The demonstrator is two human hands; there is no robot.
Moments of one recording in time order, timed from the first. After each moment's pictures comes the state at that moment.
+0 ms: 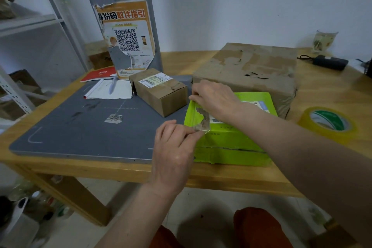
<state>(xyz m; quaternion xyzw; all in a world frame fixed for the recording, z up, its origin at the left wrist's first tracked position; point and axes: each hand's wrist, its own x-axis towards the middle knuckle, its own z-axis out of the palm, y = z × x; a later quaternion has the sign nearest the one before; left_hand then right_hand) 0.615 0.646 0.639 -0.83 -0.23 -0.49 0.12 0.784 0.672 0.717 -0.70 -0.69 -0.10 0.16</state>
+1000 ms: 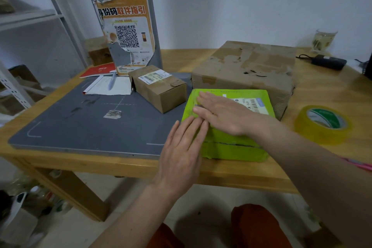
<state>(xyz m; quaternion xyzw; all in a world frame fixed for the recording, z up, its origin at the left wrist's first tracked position) 0.618 0.638 0.615 -0.90 -0.22 -0.36 0.06 0.784 0.622 0.714 -0.71 -0.70 0.11 0.05</state>
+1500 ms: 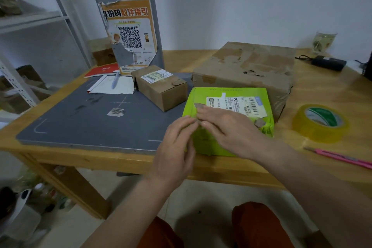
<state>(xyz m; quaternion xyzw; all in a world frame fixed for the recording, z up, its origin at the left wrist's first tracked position) 0.606 0.635 0.625 -0.87 -0.22 -0.44 -0.09 0.772 0.577 0.689 -0.63 -0.74 -0.02 0.22</state>
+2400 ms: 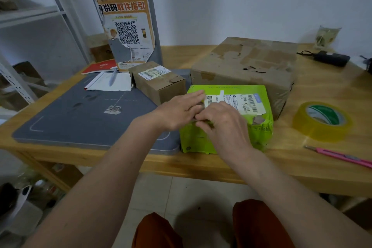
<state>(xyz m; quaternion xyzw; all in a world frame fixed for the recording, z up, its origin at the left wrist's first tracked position) 0.650 0.714 0.695 -0.94 -0.28 -0.05 -0.21 0.755 0.589 0.670 -0.66 -0.64 -0.14 0.38</state>
